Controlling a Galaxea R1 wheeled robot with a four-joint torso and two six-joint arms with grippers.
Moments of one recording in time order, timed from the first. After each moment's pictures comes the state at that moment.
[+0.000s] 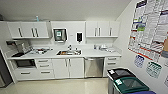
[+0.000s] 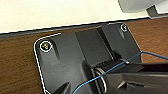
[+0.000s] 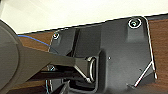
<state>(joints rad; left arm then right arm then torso) 1.49 2.74 -2.33 0.12 -0.04 0.00 -1.61 2.67 -2.19 -0.23 0.17 0.05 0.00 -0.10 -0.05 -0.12</state>
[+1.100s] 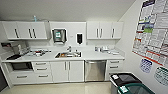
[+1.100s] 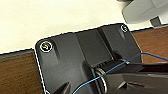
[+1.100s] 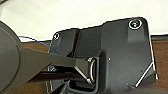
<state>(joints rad) 1.50 2.74 -2.33 0.12 -0.04 0.00 -1.61 2.67 -2.19 -0.23 0.17 0.05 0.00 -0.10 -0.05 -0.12</state>
